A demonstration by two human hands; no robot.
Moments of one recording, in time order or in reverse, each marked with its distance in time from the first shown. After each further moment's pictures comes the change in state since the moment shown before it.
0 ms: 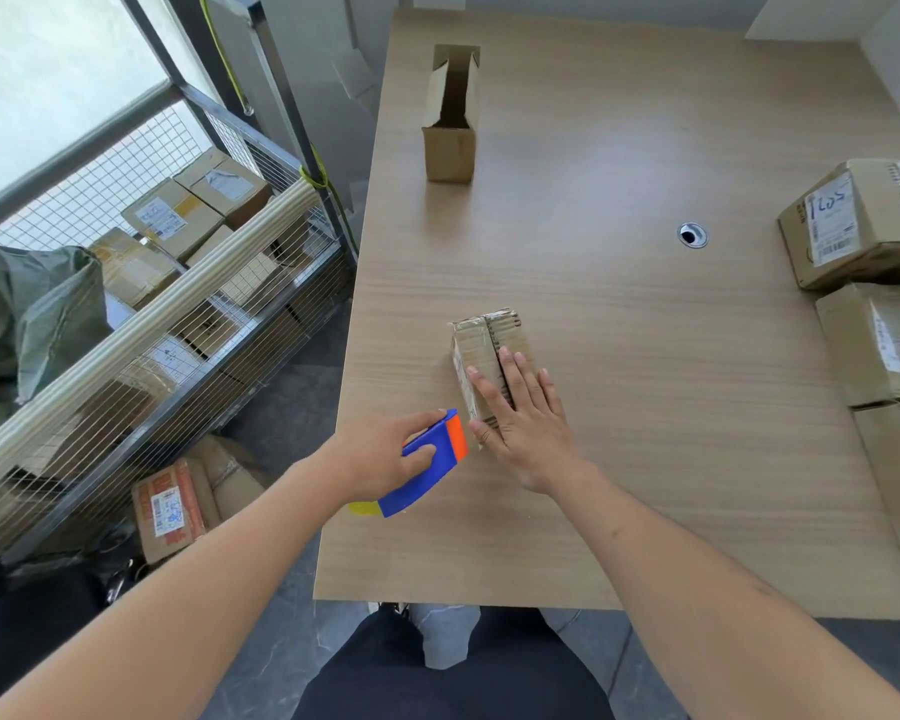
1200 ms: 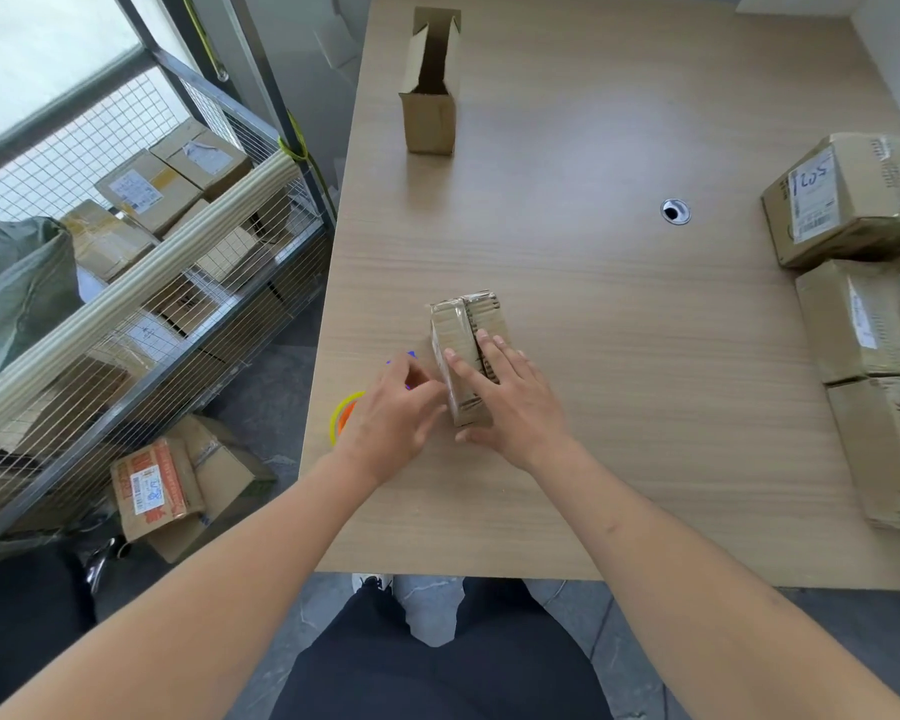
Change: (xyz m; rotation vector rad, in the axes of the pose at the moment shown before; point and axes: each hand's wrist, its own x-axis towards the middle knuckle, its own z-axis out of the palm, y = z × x) left_hand 0.028 0.025 0.056 -0.059 0.607 0.320; right_hand -0.014 0.008 -0.016 -0.021 0.010 -0.093
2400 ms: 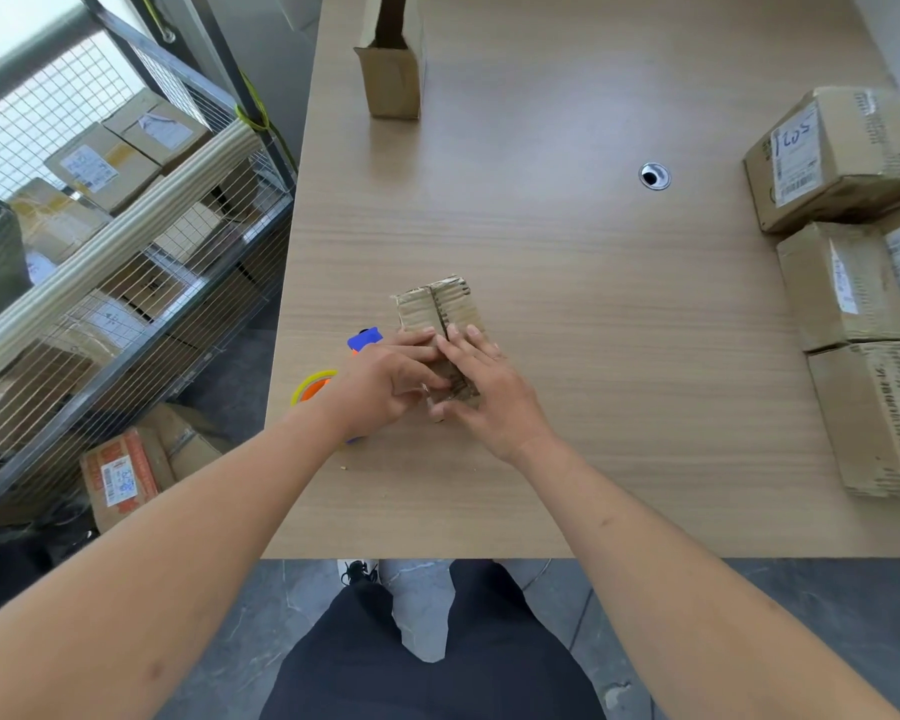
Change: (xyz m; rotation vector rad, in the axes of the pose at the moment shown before) left_hand 0.034 -0.010 0.020 -0.226 -0.273 0.140; right_hand -0.018 0.018 0.024 0.544 0.154 0.015
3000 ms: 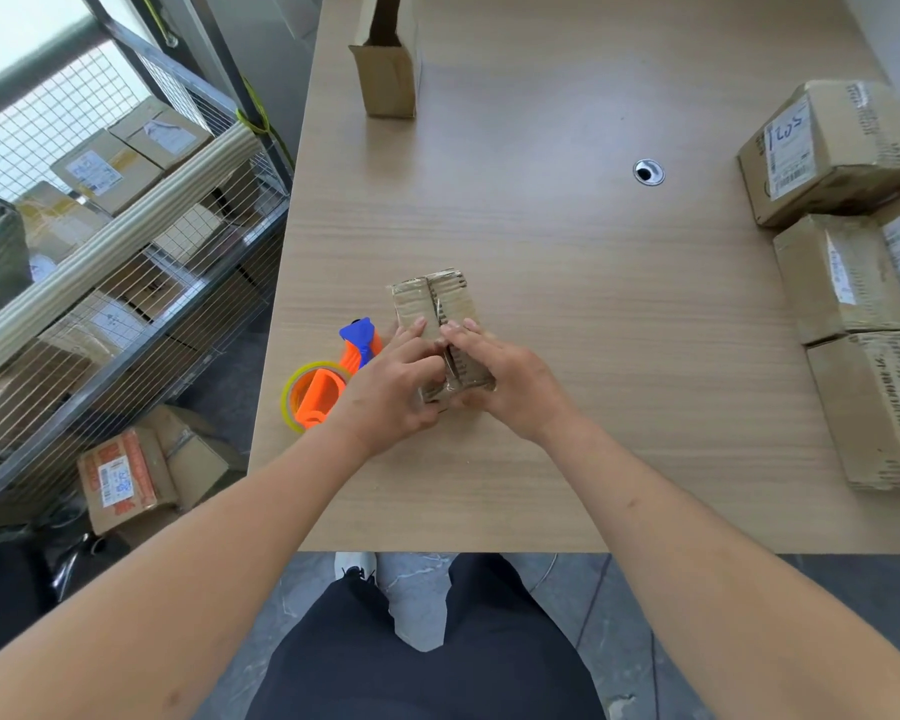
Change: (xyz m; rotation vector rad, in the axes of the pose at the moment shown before) left_hand -0.009 0.022 0.038 0.178 0.169 0.051; right_hand -0.004 0.025 -0.027 -0.005 -0.061 -0.157
